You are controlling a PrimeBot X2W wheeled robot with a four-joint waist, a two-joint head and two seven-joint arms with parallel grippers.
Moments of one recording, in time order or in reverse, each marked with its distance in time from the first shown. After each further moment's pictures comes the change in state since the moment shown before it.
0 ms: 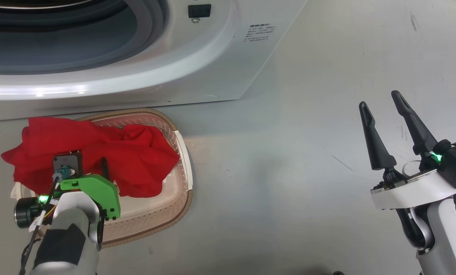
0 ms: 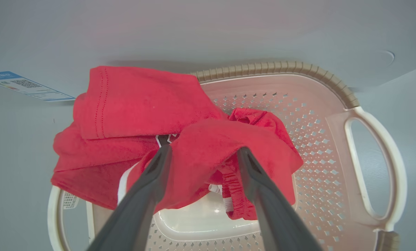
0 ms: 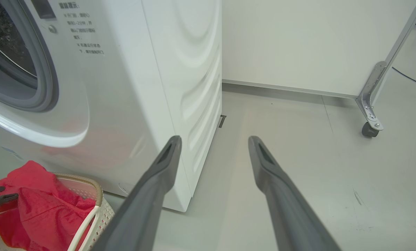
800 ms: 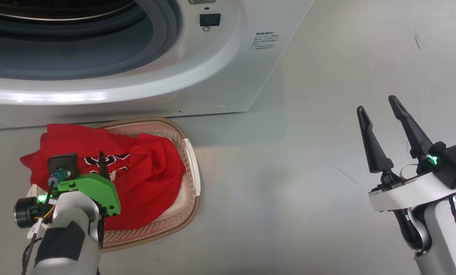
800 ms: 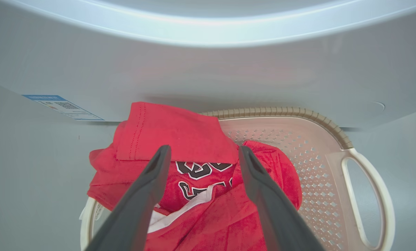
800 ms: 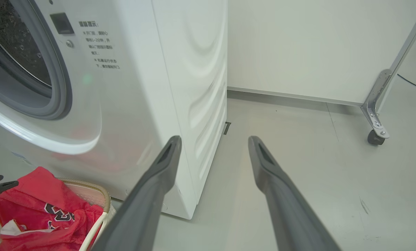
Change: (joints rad) left arm -0.032 -0.011 0.020 0.075 -0.027 0.003 -0.118; right arm 0.000 0.002 0.006 0.031 0.000 0.000 -0.001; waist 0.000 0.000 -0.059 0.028
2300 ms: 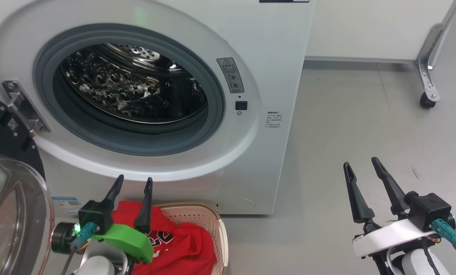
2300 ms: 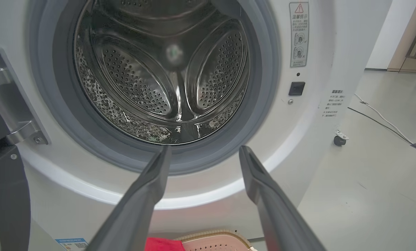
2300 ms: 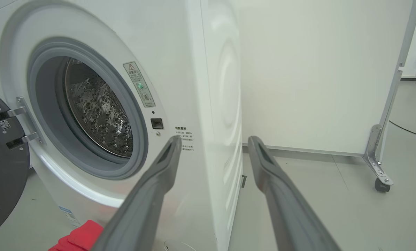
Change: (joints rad) left arm 0.387 -0.005 -0.137 -0.579 -0.041 -0.143 -0.035; right arm 0.176 0.102 -0.002 0.084 -0.001 -0.028 -0.003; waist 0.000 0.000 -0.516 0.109
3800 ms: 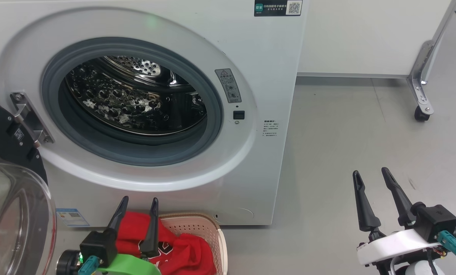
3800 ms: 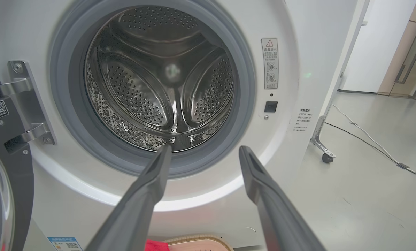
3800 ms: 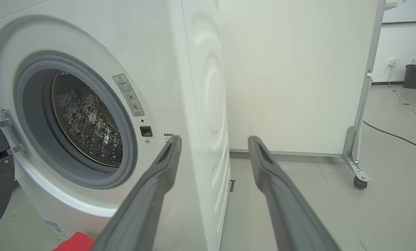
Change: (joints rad) left arm 0.198 0.010 -0.048 -0.242 -0.055 0.090 0.000; right arm 0.066 0.018 -0.031 -0.036 -0.011 -0.044 0.000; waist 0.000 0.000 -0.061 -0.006
